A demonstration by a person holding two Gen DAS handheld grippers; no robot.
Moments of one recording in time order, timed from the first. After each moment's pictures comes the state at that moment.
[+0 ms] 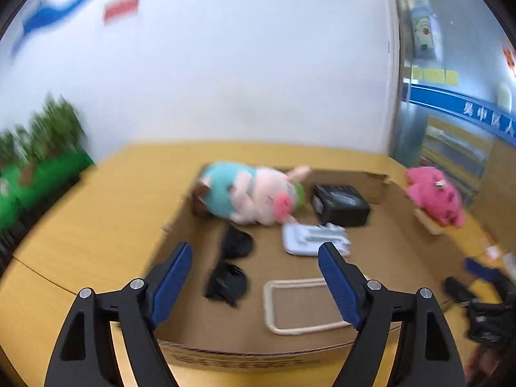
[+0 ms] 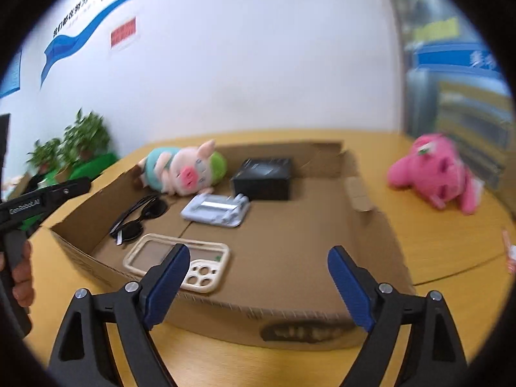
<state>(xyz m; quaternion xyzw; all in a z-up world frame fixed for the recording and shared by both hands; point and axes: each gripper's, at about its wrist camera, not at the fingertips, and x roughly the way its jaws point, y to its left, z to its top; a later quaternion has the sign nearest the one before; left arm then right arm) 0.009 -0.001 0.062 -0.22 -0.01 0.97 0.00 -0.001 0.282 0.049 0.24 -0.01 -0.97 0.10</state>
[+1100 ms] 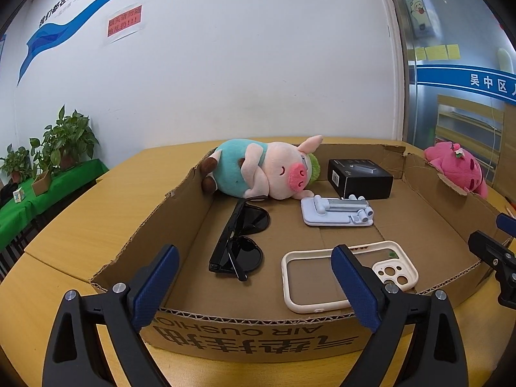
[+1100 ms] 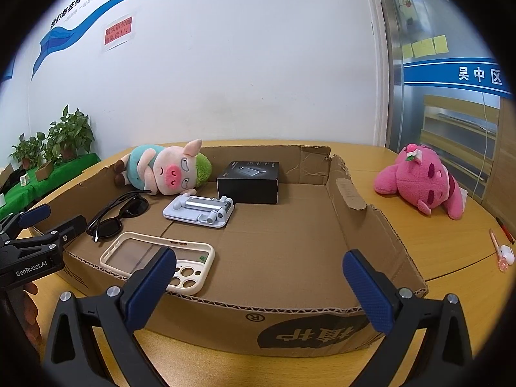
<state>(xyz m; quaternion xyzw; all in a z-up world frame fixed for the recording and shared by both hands) 0.014 0.014 0.008 -0.22 0.01 0.97 -0.02 -0.004 0.267 0.031 0.22 0.01 -0.97 0.07</state>
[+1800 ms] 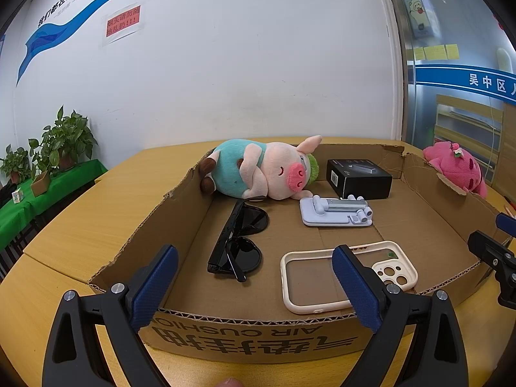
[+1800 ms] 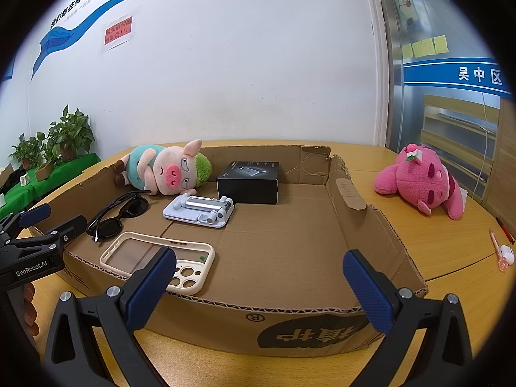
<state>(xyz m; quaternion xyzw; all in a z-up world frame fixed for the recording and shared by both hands) 0.014 0.015 0.008 -0.22 0.01 0.97 -0.02 -0.004 0.267 0.031 0.22 0.01 -0.97 0.07</state>
